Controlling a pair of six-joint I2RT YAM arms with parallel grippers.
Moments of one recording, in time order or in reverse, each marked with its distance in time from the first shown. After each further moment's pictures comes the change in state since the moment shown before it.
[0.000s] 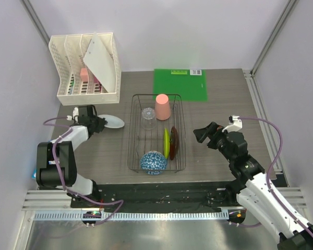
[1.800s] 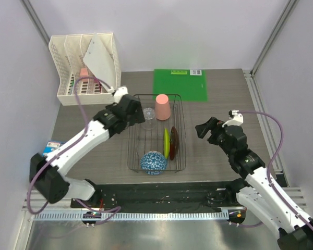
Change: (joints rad) left arm -0.665 -0.208 0.394 -0.555 -0.421 0.342; right arm 0.000 0.087 0.081 -0.056 0.056 -0.044
